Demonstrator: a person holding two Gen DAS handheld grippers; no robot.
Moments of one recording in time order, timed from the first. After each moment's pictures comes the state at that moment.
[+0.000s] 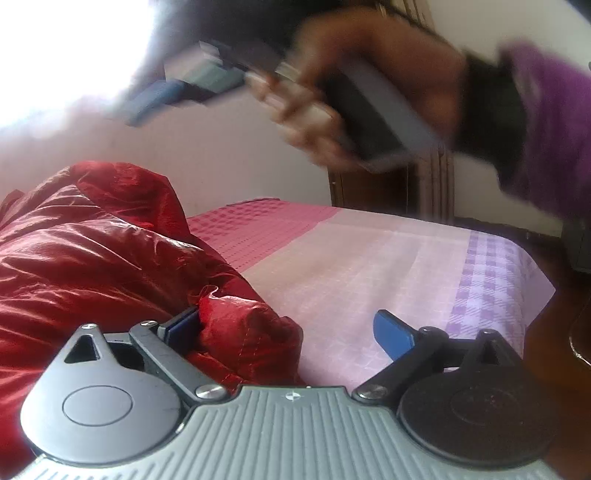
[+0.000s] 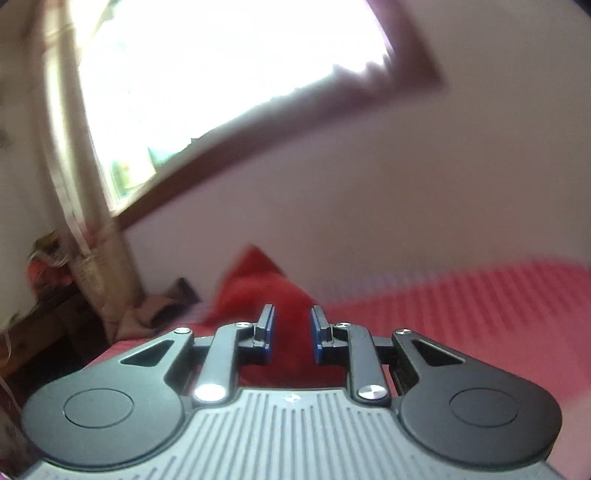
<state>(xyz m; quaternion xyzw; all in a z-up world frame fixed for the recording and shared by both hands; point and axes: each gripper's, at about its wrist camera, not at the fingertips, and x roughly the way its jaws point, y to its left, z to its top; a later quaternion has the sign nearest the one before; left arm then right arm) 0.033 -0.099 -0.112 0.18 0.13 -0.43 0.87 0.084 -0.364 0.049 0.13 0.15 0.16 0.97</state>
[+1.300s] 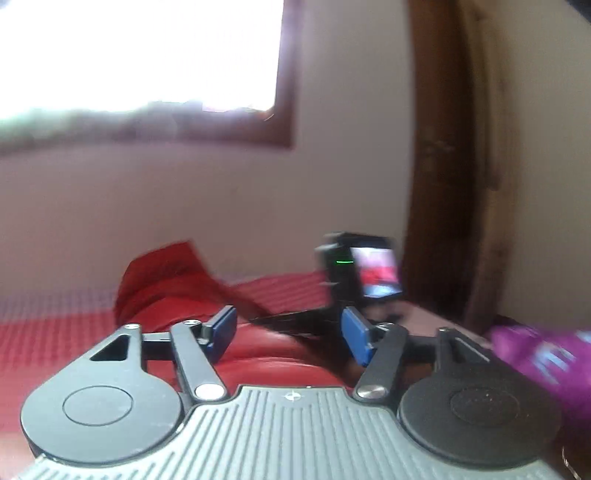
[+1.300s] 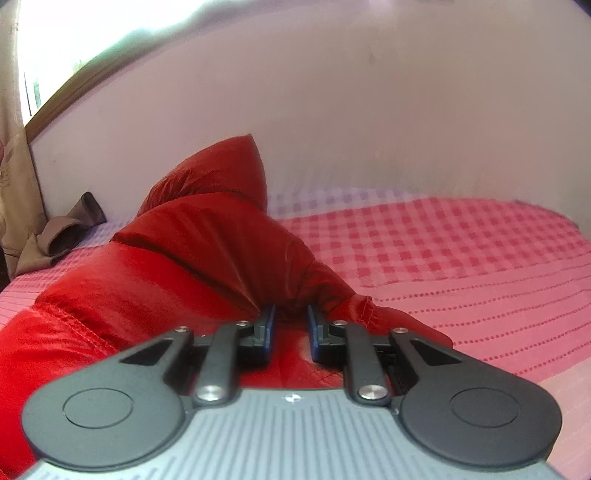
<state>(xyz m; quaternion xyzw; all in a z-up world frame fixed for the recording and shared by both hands) 0.060 0.010 -0.001 0.03 0.13 -0.34 0.93 0.155 -0.298 -0.040 0.09 0.26 0.01 0.96</state>
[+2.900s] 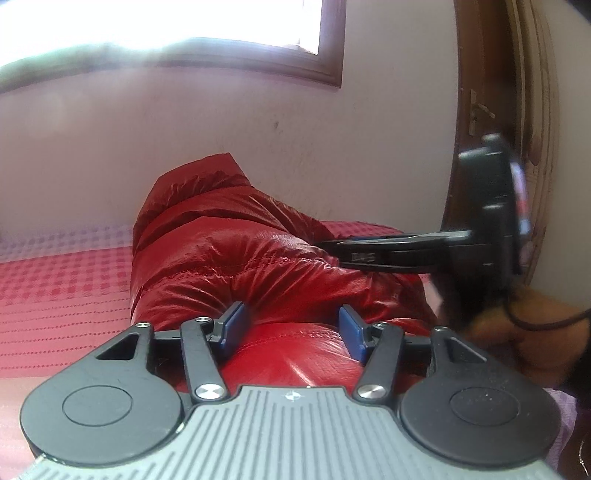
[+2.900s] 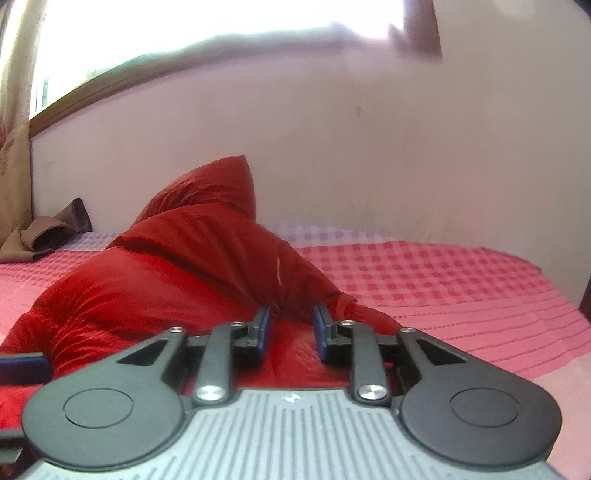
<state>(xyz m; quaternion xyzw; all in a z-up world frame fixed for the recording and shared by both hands) 0.095 0.010 -0.073 0.03 0.18 -0.30 0.94 0.111 -0.290 -0.042 0.02 0.19 -0.03 0.98</state>
